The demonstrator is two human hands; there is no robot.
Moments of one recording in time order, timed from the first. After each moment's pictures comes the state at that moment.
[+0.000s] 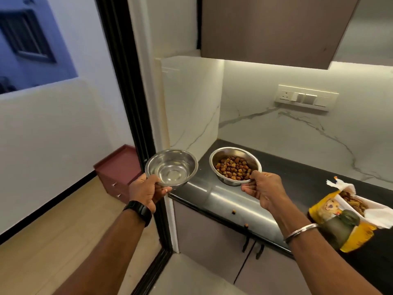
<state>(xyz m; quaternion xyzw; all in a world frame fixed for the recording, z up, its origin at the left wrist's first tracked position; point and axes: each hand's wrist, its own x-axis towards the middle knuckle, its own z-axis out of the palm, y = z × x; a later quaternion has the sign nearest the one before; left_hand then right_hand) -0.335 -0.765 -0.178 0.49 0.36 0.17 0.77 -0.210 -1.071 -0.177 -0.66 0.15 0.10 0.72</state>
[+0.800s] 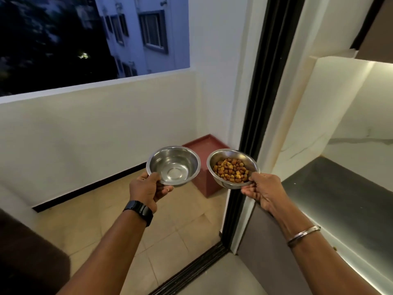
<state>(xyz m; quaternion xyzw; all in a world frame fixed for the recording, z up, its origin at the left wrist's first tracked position) -0.546 -0.572 -0.170 0.40 0.48 0.34 0.70 -0.299 -0.780 -0.183 -0.70 -0.01 0.29 0.65</state>
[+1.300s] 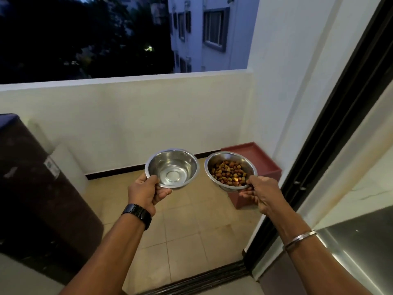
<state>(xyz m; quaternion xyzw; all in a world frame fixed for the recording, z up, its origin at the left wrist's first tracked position) -0.608 -0.513 -0.183 0.33 0.54 0.44 0.64 -0.316 -0.632 -0.191 -0.69 -0.11 0.39 0.59</state>
